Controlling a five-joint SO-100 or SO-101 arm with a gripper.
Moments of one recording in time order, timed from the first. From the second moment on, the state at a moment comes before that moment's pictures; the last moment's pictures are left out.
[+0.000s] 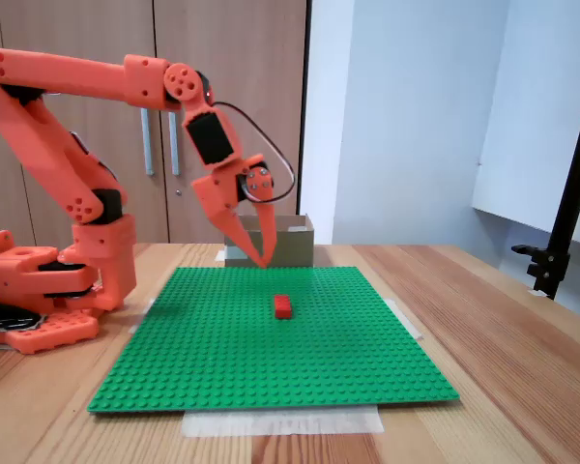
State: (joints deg) arm -0.4 128.1 125.7 60.0 -1.9
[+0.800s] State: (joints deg) arm -0.4 102.7 103.1 72.9 -1.0
